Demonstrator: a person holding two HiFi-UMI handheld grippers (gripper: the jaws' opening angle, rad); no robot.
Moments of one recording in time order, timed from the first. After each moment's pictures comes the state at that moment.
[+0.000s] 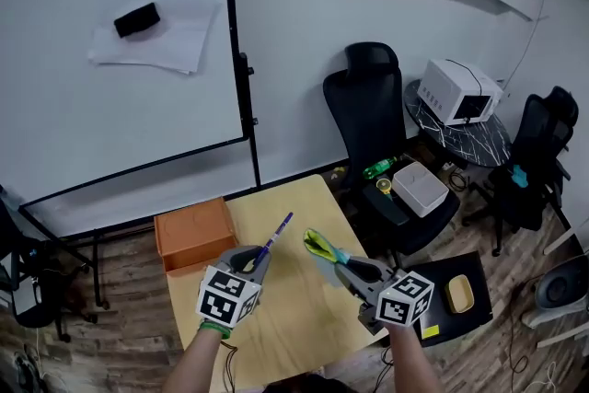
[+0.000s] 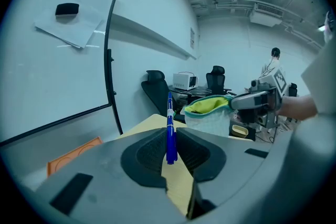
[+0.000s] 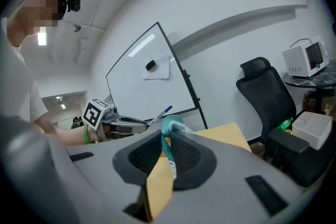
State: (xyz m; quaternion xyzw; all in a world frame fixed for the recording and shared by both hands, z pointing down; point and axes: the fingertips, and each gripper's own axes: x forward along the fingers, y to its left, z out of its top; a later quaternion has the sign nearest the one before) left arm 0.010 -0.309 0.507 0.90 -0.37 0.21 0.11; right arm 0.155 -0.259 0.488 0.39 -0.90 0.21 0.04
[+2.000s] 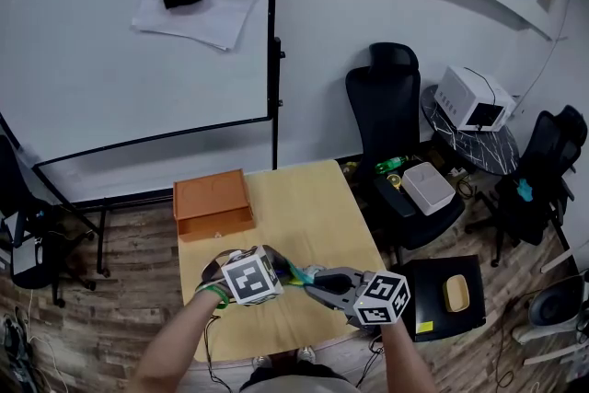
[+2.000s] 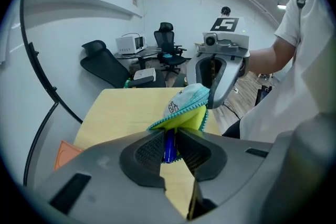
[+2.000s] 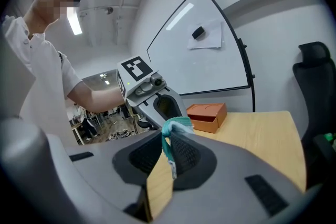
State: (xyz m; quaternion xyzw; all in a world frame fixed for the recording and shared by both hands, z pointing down) left arm 0.040 -0.191 0.554 0.89 -0.08 0.44 0.06; right arm 0.054 -0.159 0.511 0.15 -0.96 0.18 0.16
